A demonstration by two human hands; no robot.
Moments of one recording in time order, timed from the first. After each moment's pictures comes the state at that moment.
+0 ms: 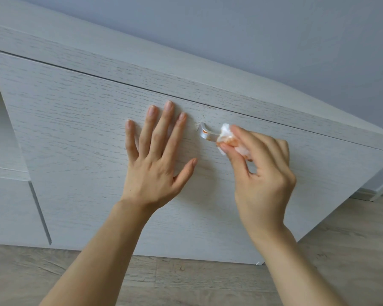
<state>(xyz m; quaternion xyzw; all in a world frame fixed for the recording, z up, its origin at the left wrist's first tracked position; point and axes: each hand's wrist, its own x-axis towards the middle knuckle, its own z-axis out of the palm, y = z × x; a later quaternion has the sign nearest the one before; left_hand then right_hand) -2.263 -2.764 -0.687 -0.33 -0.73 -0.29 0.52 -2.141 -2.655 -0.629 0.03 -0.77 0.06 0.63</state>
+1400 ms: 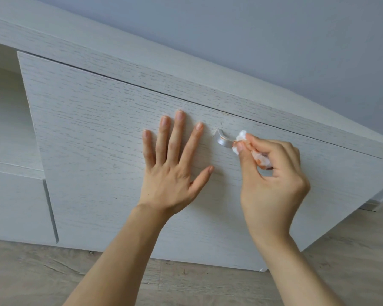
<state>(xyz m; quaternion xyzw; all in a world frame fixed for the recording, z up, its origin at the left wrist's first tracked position) -2.259 -2.757 -0.693 -0.31 -0.77 -0.30 0.47 -2.147 -2.679 -0.625 -0.04 -0.76 0.16 0.63</state>
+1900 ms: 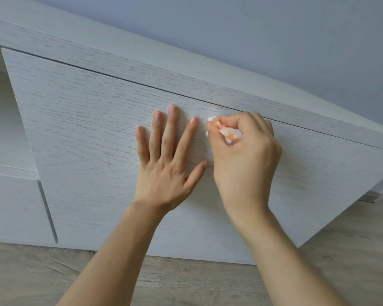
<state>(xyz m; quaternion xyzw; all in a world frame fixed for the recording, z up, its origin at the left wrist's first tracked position) -2.259 -2.759 -0.692 -0.32 -0.77 -0.30 0.46 -2.170 -2.699 -0.608 -0.07 -0.78 0.14 0.61</state>
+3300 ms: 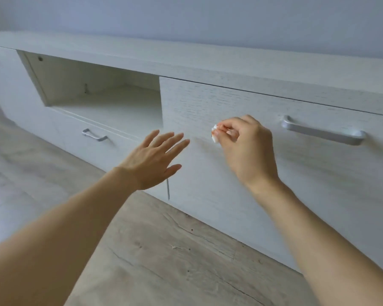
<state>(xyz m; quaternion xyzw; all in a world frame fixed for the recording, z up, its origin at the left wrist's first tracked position) -2.231 -2.947 -0.668 -0.28 -0.93 0.11 0.19 -2.183 -2.742 -0.618 0.10 -0.86 0.37 0.33</state>
